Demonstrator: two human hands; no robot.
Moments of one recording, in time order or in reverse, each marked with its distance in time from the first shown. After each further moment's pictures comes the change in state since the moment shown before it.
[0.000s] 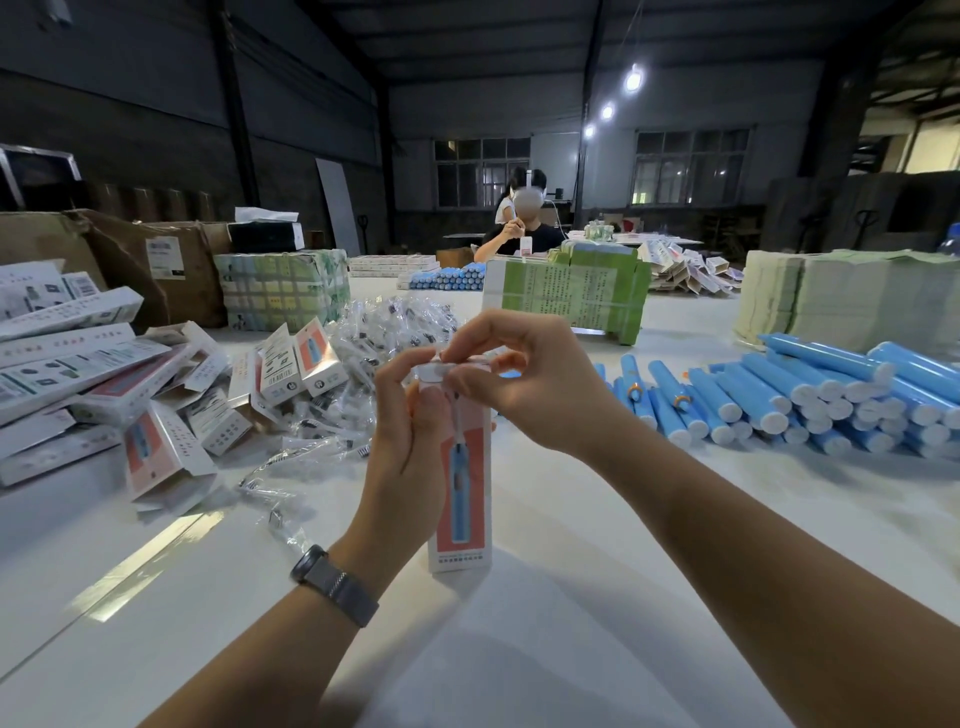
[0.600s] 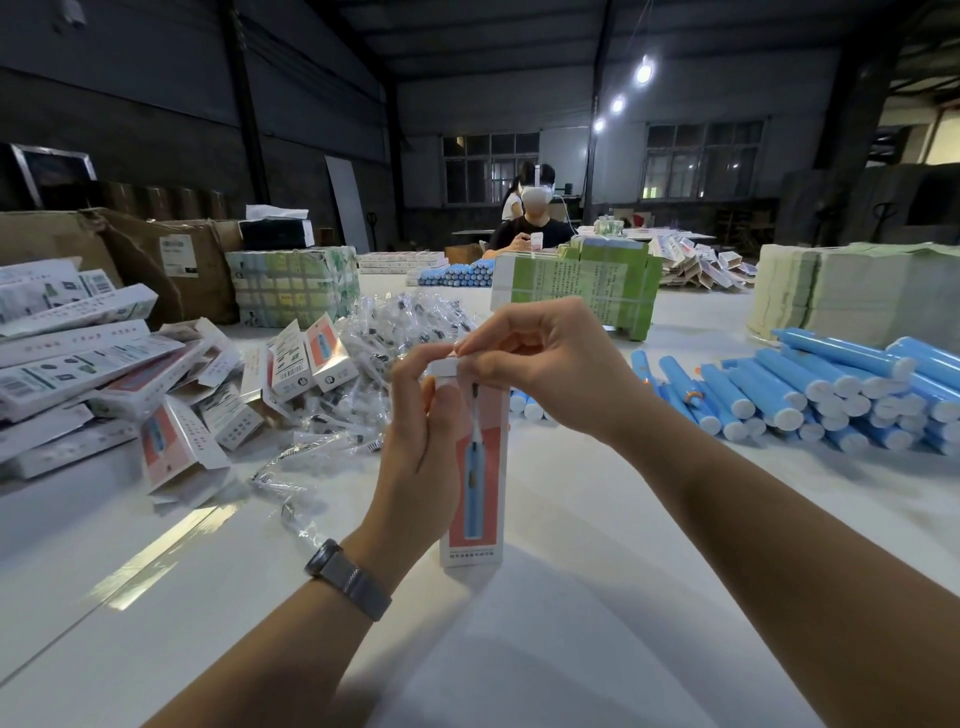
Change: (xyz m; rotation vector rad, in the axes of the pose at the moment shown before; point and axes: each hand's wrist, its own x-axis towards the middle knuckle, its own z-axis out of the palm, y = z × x) left_hand -0.001 0.005 0.001 0.035 -0.046 0.011; right_hand 0.004 -0.001 -0.011 -0.001 -0.011 0.084
